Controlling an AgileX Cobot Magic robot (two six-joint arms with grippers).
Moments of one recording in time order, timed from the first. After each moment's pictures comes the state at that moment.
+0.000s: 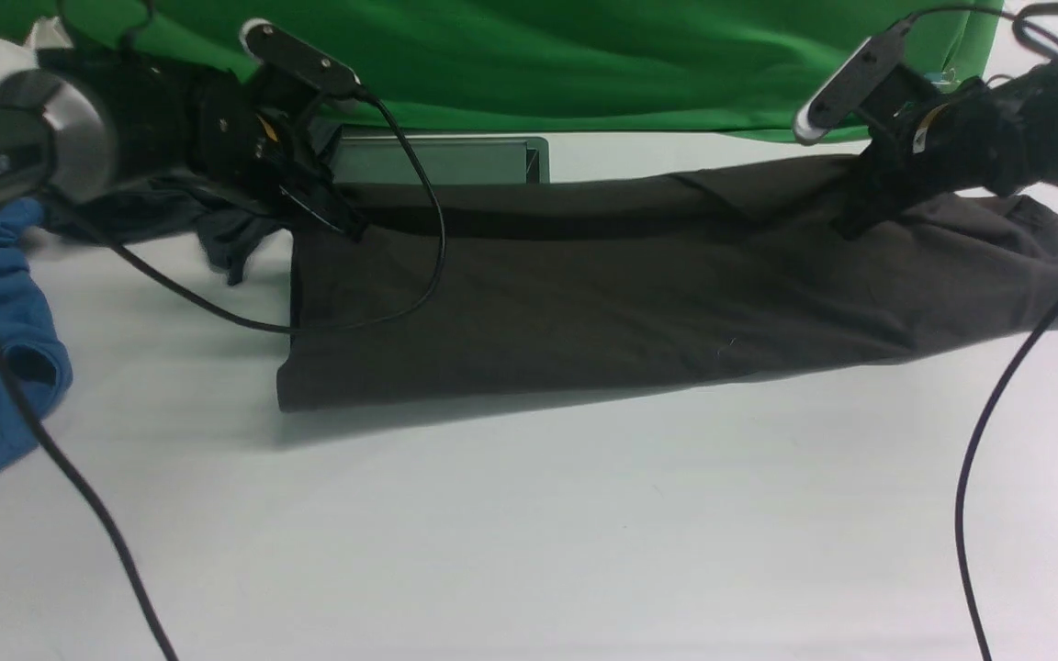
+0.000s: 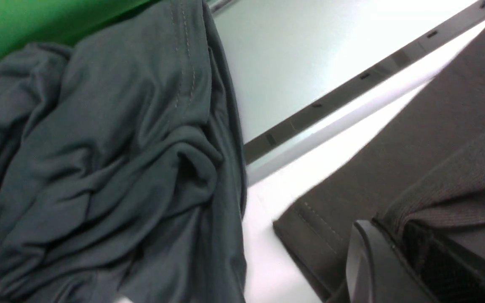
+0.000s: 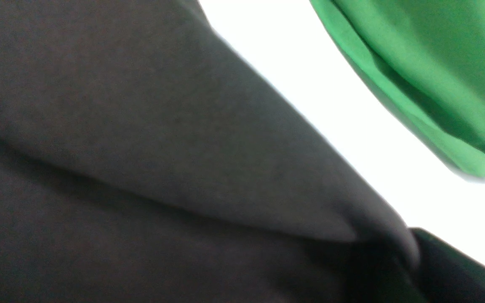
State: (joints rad) right arm 0.12 2.13 -1.54 -0.34 0.26 -0.36; left arm -0.11 2.06 -1.51 0.12 0.39 0.37
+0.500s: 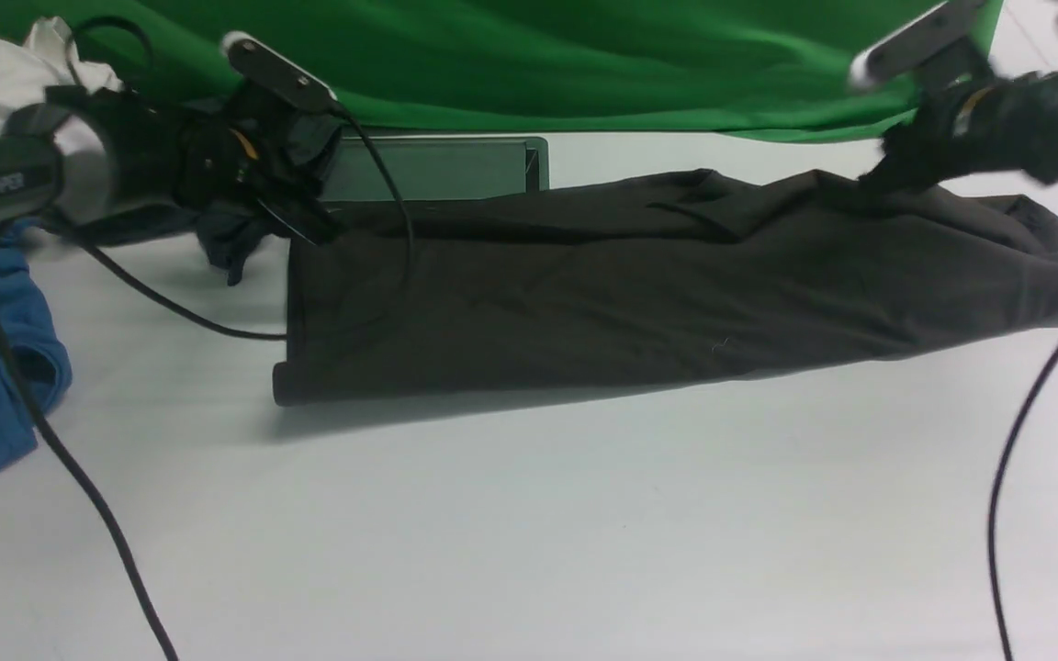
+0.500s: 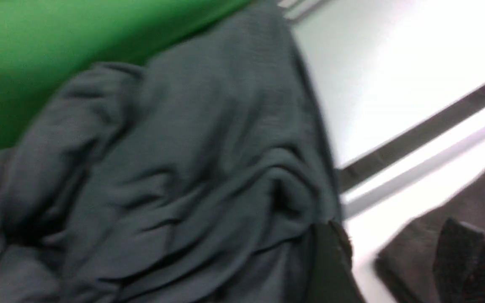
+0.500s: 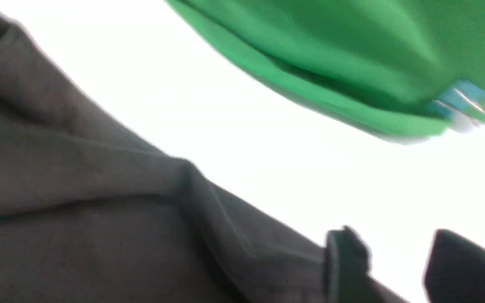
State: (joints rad) right arm 0.06 2.07 -1.55 -0.31 0.29 -0.13; left arm -0.04 2.13 -1.51 0.19 0.21 0.33
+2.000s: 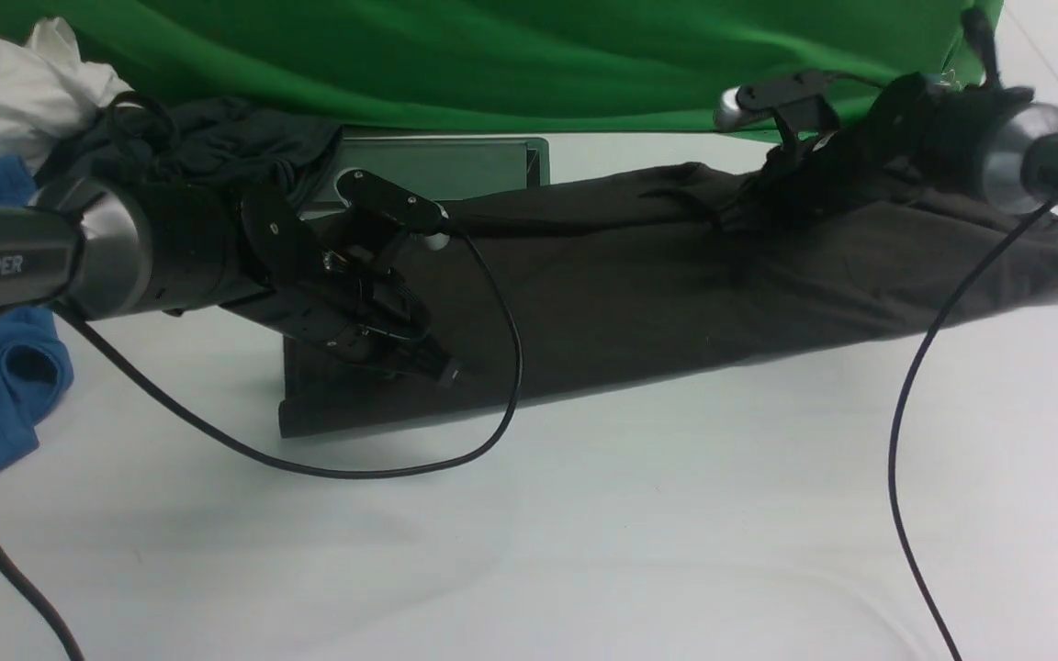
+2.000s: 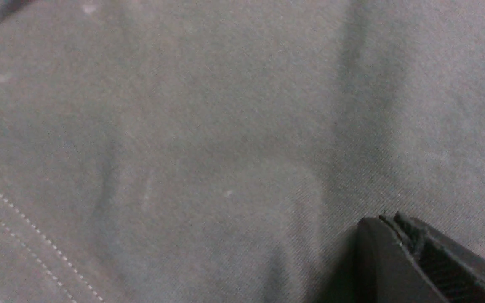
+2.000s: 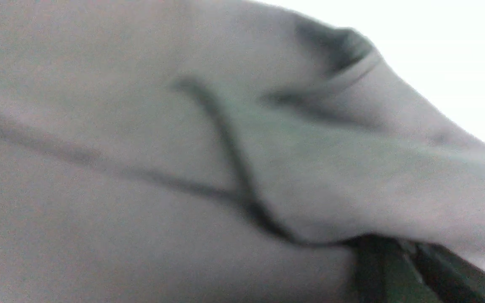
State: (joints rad) right arm 0.17 2.40 -1.84 0.42 0.37 -0.56; left arm -0.24 1.92 -1.14 -0.44 0.38 0.73
